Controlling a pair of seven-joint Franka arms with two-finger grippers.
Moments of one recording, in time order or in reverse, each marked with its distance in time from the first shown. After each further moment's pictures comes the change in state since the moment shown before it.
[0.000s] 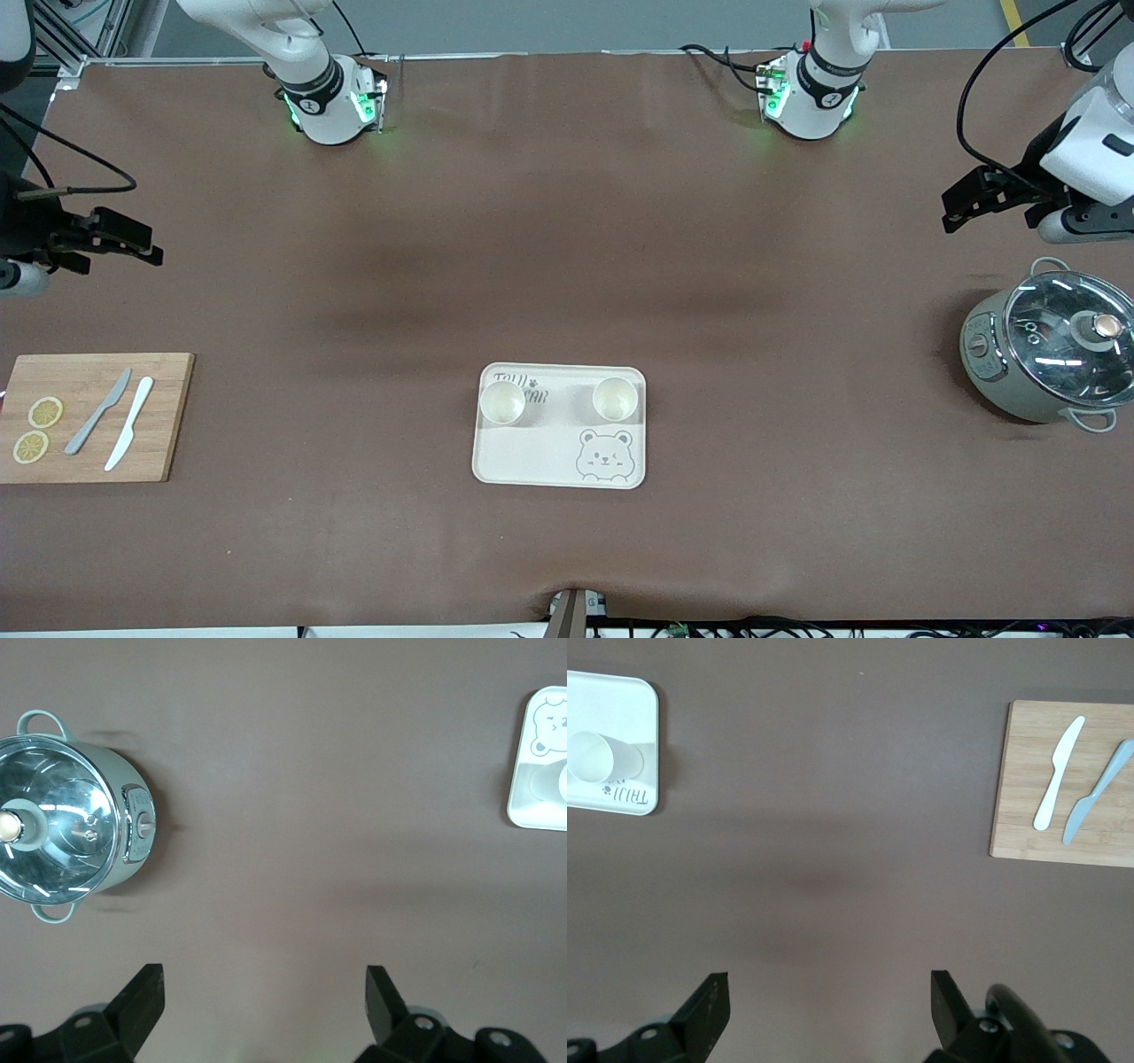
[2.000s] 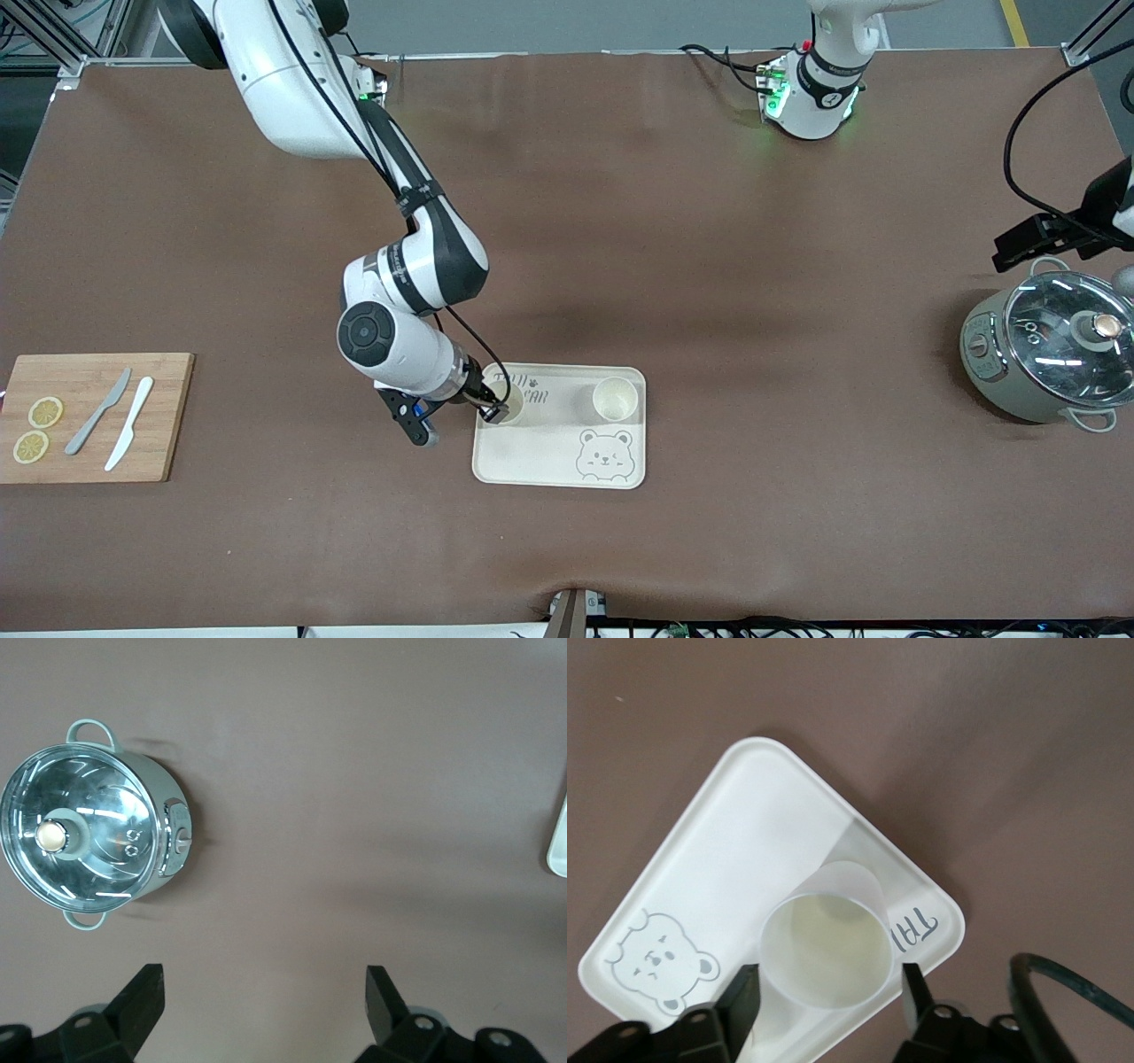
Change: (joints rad) left arm 0.075 0.116 -0.020 0.121 0.044 -0.014 -0.023; right arm 0.413 0.696 0.064 0.243 0.267 0.586 1.285
